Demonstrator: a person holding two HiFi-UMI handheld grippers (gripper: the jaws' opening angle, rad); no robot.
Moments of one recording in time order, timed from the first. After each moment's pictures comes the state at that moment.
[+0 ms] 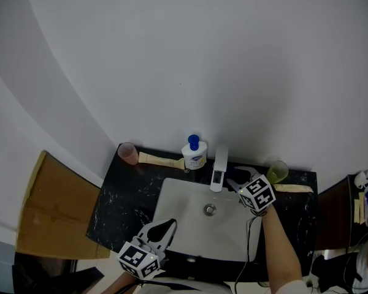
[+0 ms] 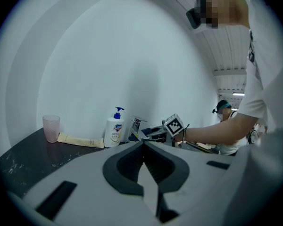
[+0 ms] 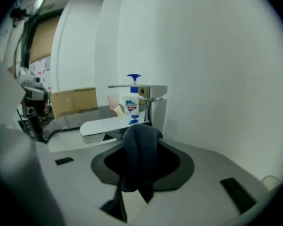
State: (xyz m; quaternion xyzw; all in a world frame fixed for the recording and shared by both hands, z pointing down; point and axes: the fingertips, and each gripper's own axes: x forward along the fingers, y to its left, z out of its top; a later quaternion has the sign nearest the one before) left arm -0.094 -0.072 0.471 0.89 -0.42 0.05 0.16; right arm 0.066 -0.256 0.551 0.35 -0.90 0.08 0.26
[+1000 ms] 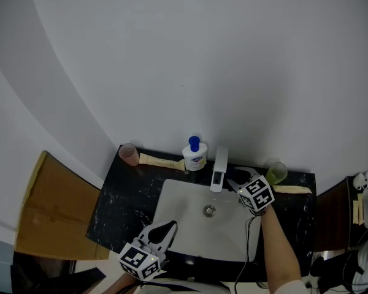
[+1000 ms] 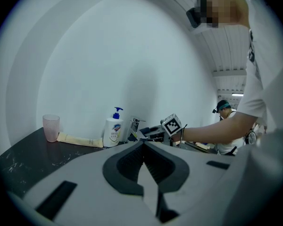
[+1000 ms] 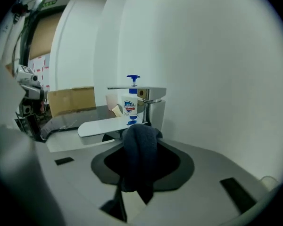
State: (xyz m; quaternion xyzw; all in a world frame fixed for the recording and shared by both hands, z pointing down) left arm -0.094 -0.066 0.471 0.90 -0.41 0.05 0.16; right arm 0.068 -0.260 0.550 0.36 -0.89 0.07 0.26
